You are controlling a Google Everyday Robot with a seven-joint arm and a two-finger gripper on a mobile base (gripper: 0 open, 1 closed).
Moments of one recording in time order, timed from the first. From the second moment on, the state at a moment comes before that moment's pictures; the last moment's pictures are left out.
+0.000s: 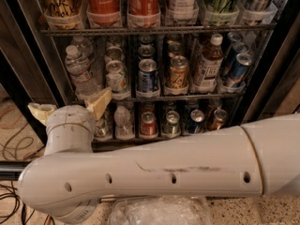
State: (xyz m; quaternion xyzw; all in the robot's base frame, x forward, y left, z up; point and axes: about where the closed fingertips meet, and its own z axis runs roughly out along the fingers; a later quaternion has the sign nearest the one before) arm 0.528 0.179 0.876 -0.07 0.74 0.06 0.67
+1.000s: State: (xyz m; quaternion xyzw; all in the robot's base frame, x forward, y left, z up) arm 0.517 0.180 0.902 -0.05 0.71 0.06 0.70
